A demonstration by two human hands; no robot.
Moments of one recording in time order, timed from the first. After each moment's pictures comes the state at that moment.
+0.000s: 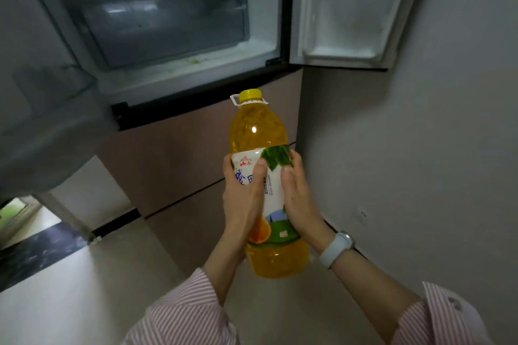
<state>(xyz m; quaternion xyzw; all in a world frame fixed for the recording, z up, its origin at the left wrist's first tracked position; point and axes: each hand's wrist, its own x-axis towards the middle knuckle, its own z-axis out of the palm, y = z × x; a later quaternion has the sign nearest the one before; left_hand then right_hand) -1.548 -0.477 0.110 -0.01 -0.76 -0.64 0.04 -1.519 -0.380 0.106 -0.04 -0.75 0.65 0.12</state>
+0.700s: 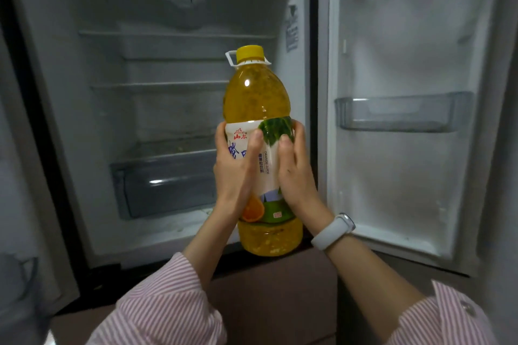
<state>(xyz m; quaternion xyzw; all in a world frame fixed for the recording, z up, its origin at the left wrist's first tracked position) -1.797 -0.377 0.348 -0.15 -0.66 -0.64 0.36 -1.799 -0.282 0.341 0.22 -0.70 0.61 0.29</state>
